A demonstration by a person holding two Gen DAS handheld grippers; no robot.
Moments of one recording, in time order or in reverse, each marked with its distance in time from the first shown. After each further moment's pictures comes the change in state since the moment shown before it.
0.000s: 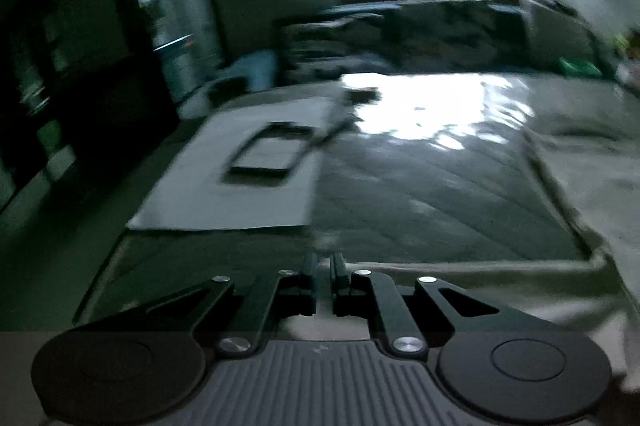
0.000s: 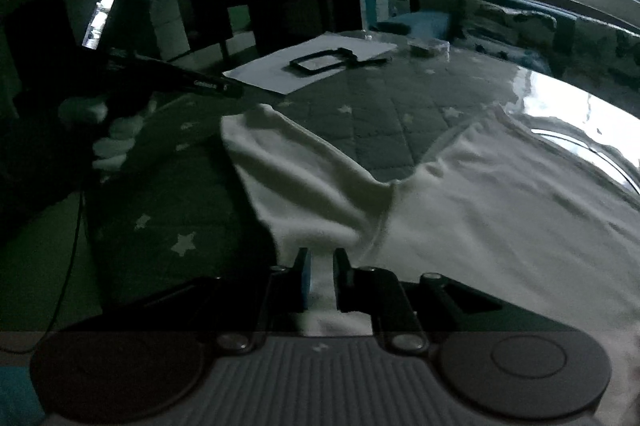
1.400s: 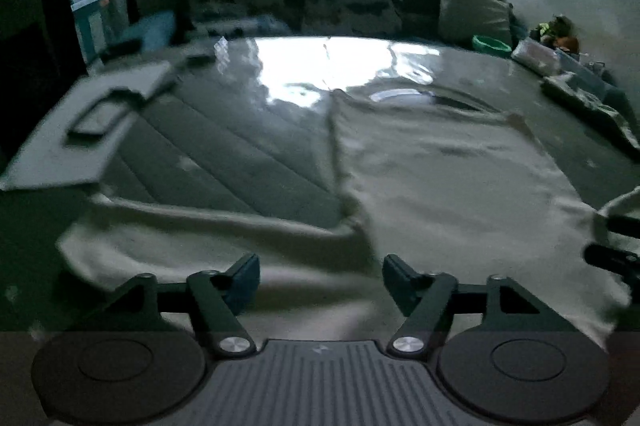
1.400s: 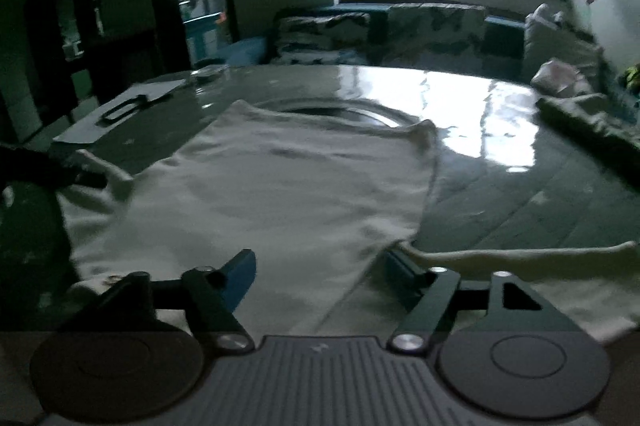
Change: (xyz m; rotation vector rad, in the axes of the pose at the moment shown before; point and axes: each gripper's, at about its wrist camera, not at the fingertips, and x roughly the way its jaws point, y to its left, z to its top) left arm -0.033 -0.127 0.003 -0.053 0.142 -0.291; right arm -0.093 -0.102 -0.078 0.287 -0.138 -0.442
